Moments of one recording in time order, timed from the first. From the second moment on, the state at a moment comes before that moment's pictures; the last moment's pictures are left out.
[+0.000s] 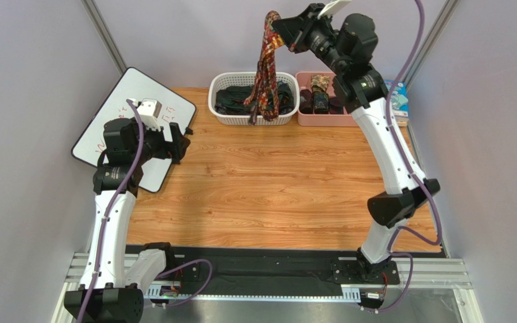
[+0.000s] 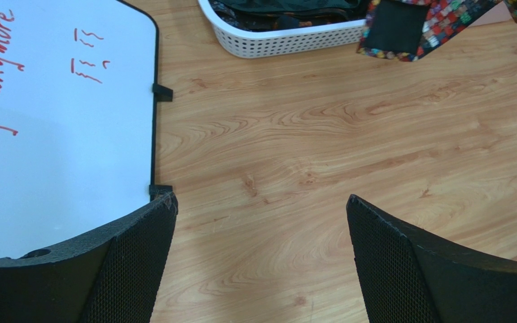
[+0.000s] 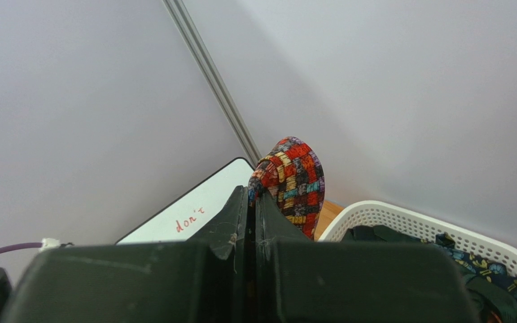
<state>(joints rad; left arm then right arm) 0.07 0.94 1.06 -0.54 0.40 0.00 0.45 1.78 2.24 -0.23 -0.25 0.46</state>
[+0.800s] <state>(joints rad) 0.07 0.83 1.02 -0.62 0.57 0.18 0.22 1.54 1.96 -0.66 -0.85 -0.06</state>
